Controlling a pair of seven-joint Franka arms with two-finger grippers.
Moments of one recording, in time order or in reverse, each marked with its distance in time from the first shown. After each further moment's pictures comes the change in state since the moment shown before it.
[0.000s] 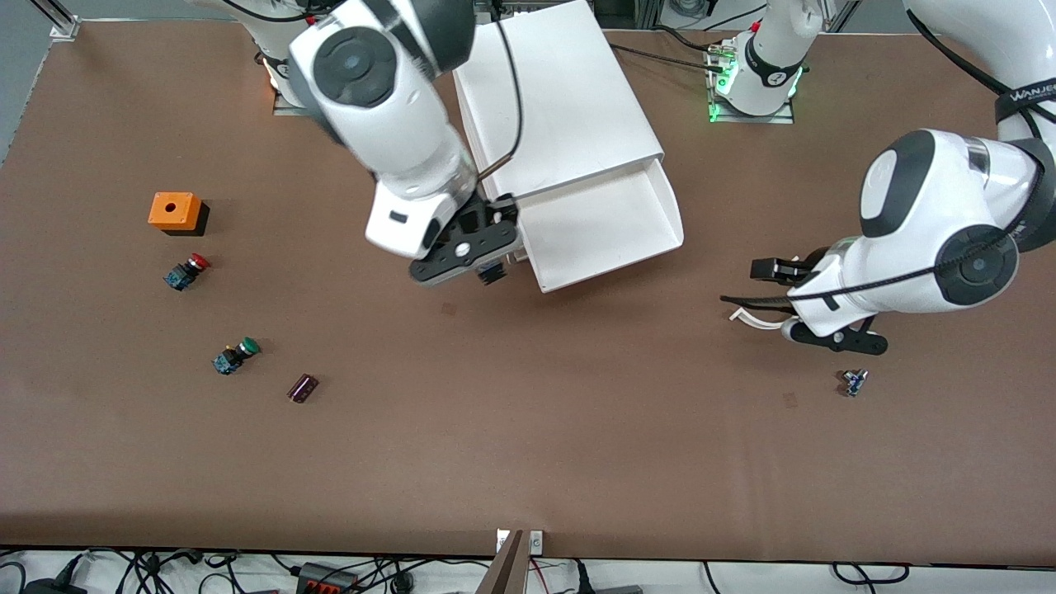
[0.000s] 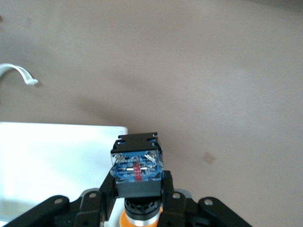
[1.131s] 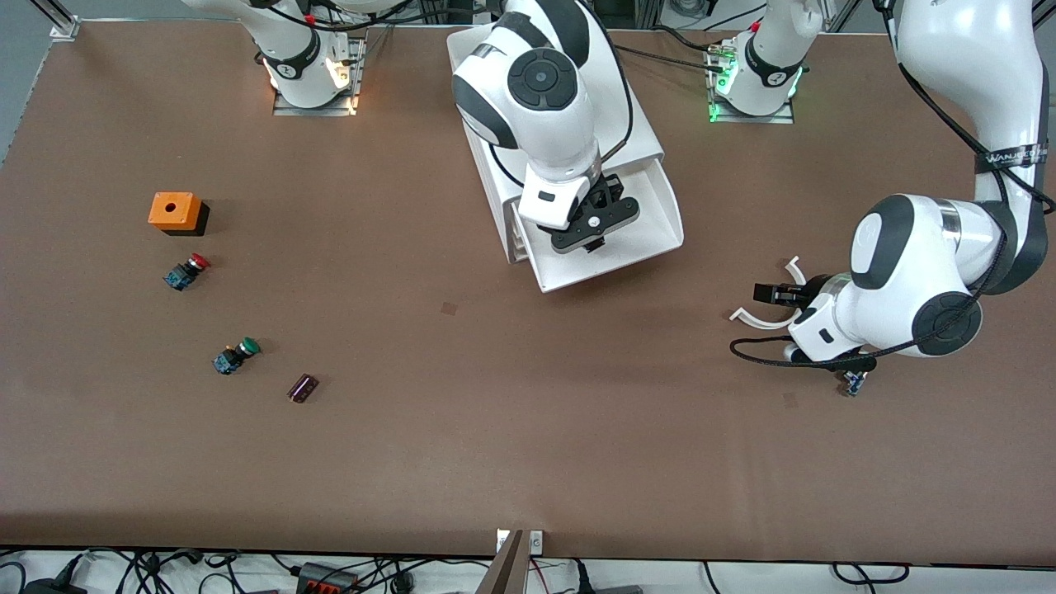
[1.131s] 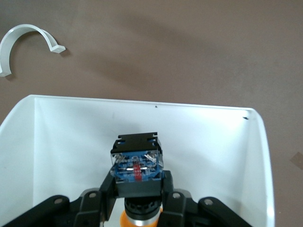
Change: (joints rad) left arm 0.045 0.084 0.001 -0.071 0.000 0.061 -0.012; right arm 0.198 0.162 0.001 0.000 0.000 0.137 0.109
